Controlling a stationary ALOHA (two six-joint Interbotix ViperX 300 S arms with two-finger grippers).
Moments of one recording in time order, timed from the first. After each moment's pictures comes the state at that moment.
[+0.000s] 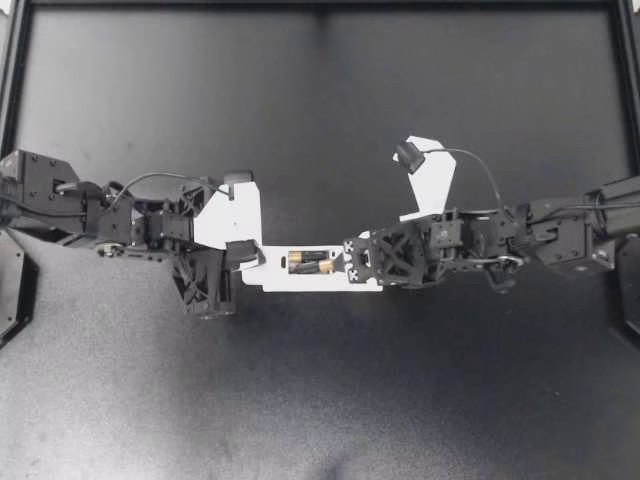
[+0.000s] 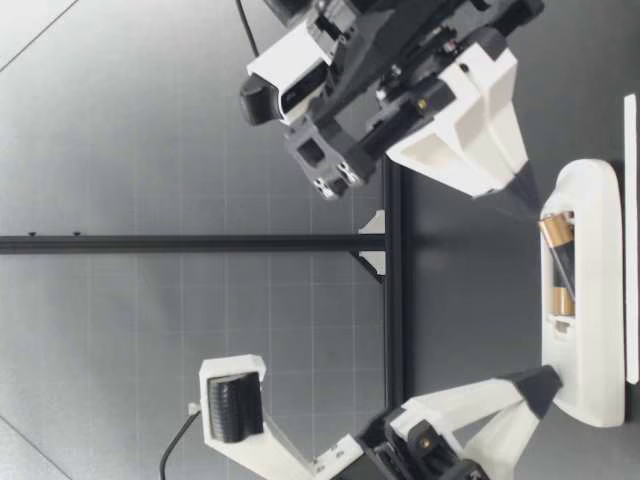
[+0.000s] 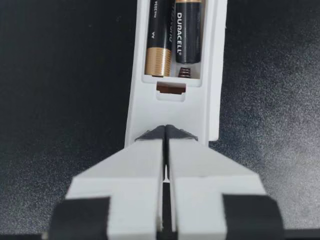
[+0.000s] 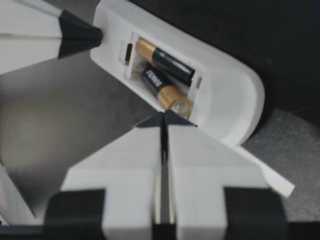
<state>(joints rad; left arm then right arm) 0.08 0.05 0.82 0.00 0.12 0.00 -0.08 0.17 0.77 0.10 -0.20 1.19</state>
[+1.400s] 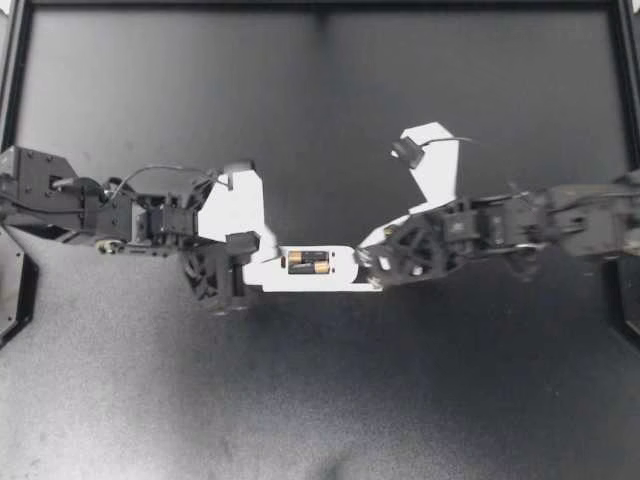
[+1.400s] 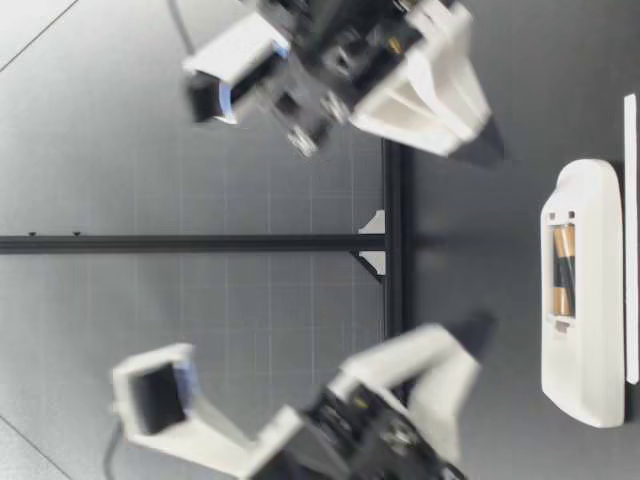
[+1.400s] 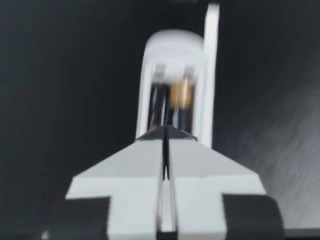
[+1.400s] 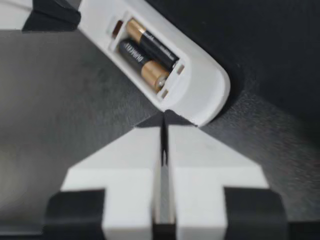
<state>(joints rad) 0.07 0.02 0.78 0.00 -0.02 0.01 -0.11 0.00 0.81 -0.18 -0.01 1.10</state>
